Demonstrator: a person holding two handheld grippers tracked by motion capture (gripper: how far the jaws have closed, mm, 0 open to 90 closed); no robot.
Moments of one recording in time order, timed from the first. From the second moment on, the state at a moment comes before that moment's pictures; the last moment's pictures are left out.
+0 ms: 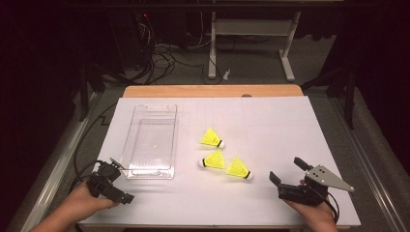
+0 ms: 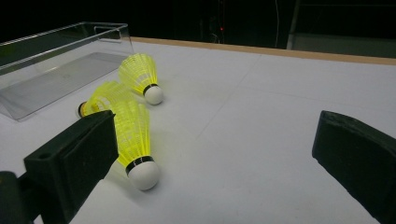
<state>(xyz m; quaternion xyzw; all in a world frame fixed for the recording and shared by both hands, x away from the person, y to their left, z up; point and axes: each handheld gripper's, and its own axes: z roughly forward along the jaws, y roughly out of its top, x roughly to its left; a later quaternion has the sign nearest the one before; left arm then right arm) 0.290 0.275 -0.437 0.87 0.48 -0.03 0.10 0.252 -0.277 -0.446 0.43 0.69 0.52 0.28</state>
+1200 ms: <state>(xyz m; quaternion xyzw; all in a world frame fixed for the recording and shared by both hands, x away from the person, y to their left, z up) 0.291 0.223 -0.365 0.91 0.40 -0.02 0.10 0.250 -0.276 -0.444 0.42 0.70 0.52 0.26</state>
